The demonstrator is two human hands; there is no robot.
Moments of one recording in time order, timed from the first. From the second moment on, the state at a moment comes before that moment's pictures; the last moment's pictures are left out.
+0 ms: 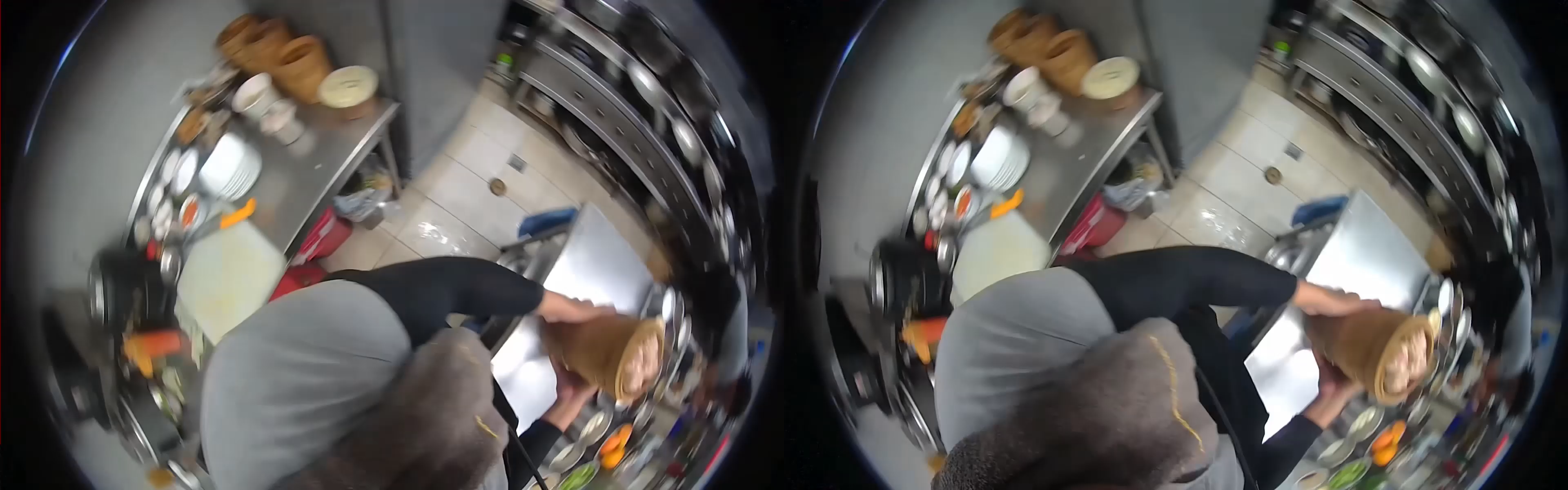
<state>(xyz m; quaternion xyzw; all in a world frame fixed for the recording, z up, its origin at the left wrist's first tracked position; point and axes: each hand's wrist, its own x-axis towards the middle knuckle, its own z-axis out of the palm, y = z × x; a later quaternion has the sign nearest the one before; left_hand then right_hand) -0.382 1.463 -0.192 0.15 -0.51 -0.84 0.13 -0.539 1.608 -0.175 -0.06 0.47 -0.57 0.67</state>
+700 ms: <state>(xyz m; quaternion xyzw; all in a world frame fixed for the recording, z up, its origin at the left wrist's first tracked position) 0.346 2.007 -0.245 0.94 -0.11 0.22 0.25 -0.310 1.566 -0.237 -0.61 0.53 -0.14 0.57</state>
